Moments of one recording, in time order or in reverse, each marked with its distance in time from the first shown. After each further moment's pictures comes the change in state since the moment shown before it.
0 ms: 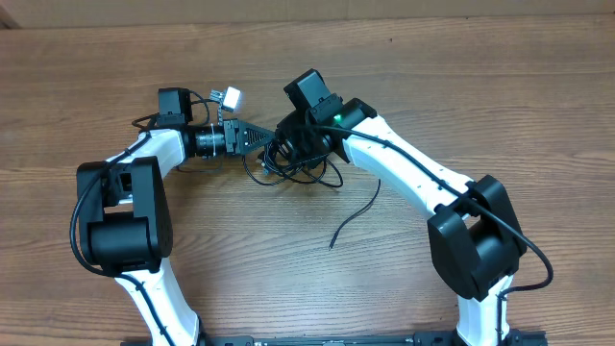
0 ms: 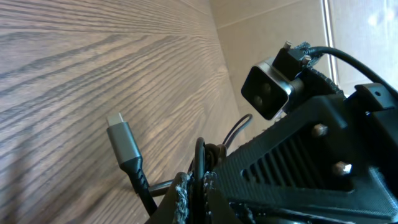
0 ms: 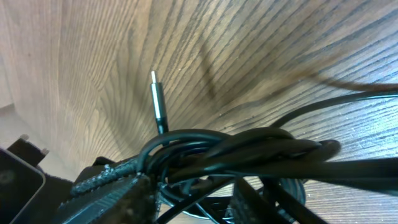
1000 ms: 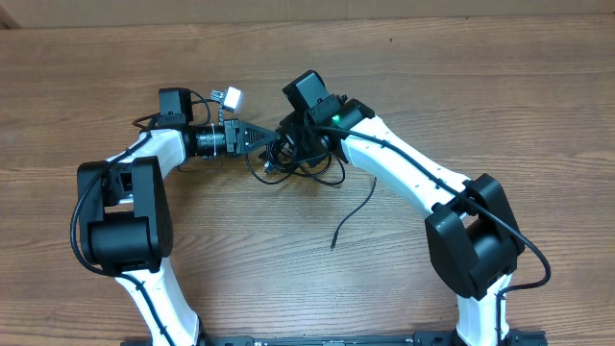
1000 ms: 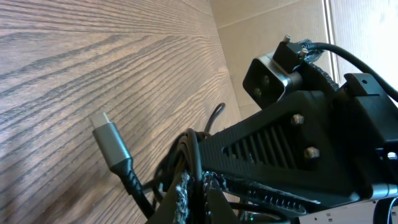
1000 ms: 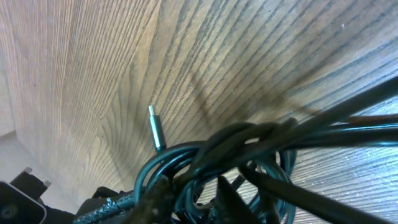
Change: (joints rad) left arm -0.001 0.002 0.000 0.004 0.003 0.000; right arm 0.000 0.006 0.000 0.010 0.109 0.021
